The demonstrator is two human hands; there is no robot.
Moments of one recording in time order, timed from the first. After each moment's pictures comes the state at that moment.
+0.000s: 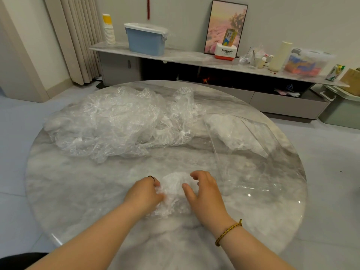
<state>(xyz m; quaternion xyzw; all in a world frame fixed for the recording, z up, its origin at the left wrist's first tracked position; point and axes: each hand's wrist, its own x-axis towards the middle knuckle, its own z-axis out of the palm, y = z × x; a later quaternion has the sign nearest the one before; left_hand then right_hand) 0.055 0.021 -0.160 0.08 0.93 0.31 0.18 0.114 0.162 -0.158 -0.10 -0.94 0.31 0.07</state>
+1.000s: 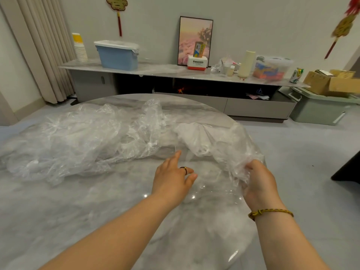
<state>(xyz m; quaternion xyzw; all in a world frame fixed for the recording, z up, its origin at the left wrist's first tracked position) 0.075 0.158 -0.117 0.29 0.93 0.24 0.05 0.151 0.306 -0.089 -0.36 -0.48 0.76 0.24</state>
